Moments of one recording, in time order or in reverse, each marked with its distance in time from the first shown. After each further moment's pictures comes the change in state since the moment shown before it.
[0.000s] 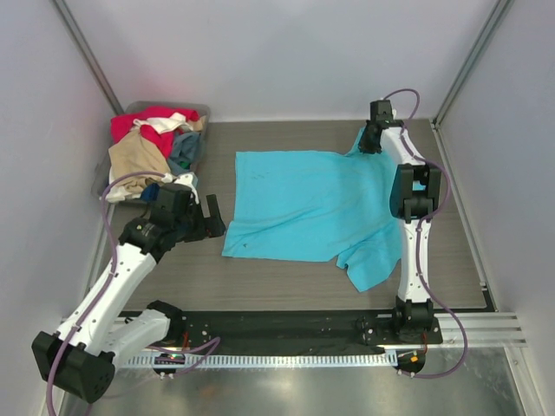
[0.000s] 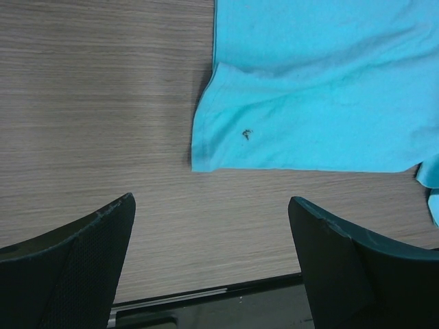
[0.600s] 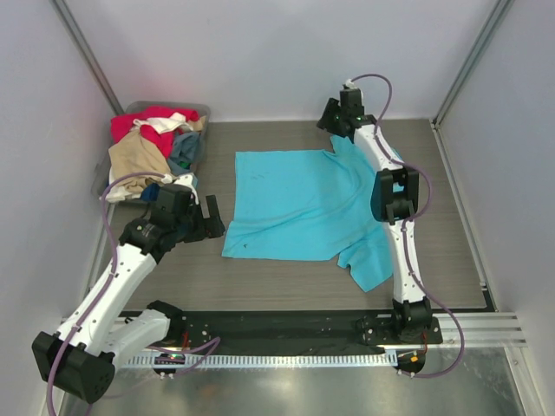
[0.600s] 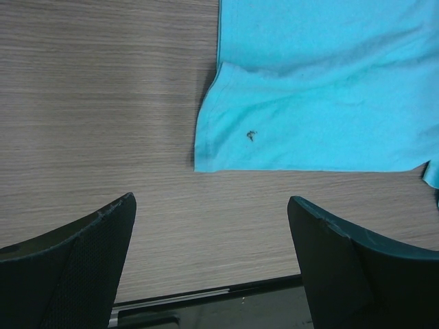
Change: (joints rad) left arm 0.000 -0.003 -0.007 0.003 -0.009 0.003; right arm 0.140 0.054 0.189 0.132 -0.111 0.082
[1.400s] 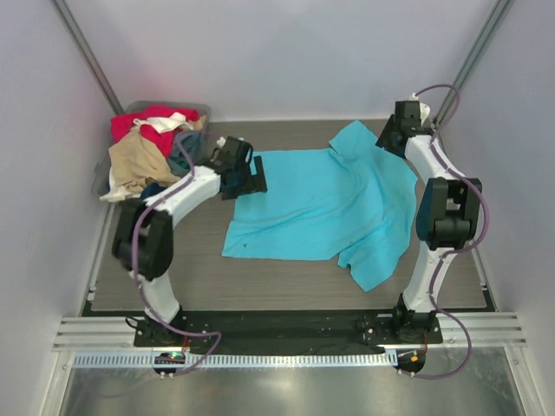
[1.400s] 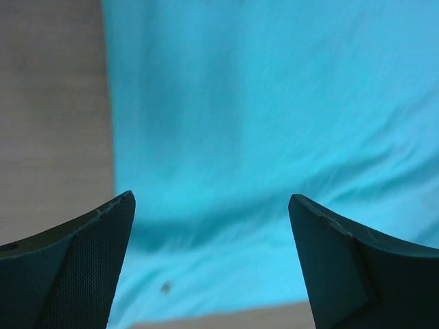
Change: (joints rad) left arm -0.078 0.752 0.384 0.223 -0.009 -0.111; right arm -0.183 -0.629 -0.776 0.048 0.246 -0.070
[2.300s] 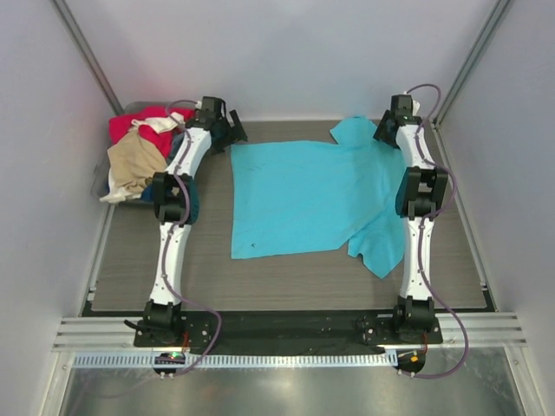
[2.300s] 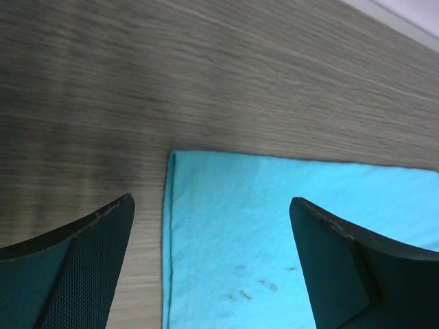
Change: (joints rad) left arm 0.283 0.964 1.250 -0.133 0.151 0.024; right arm -0.063 0.738 0.877 -0.243 -0.031 -0.060
